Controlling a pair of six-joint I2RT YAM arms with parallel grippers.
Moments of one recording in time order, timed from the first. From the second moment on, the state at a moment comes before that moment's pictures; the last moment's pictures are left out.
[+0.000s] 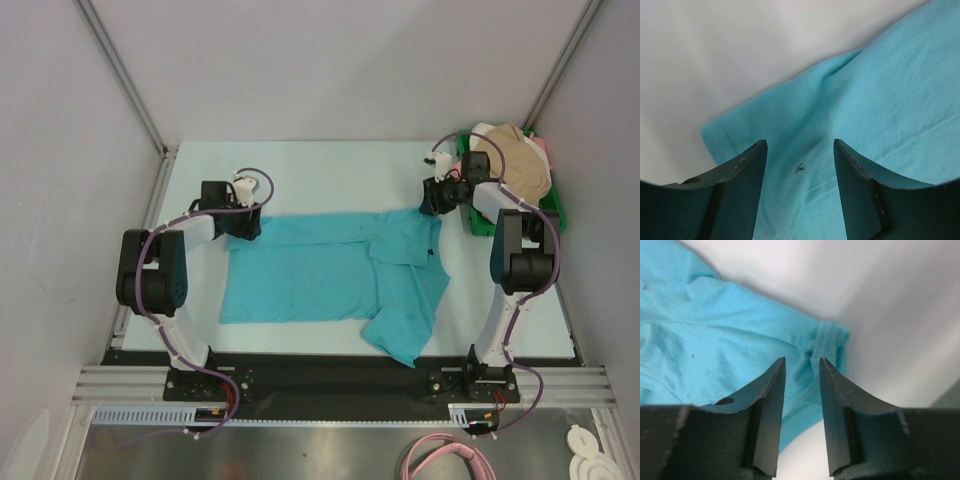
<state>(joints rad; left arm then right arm) -0.04 1.80 1.03 -0.08 0.32 0.26 -0.03 1.99 1.41 -0.33 -0.54 -0.38</state>
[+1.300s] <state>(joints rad) -0.04 1.83 1.06 -0.10 0.31 0.24 -0.09 2.09 1.50 -0.35 -0.52 -0.29</state>
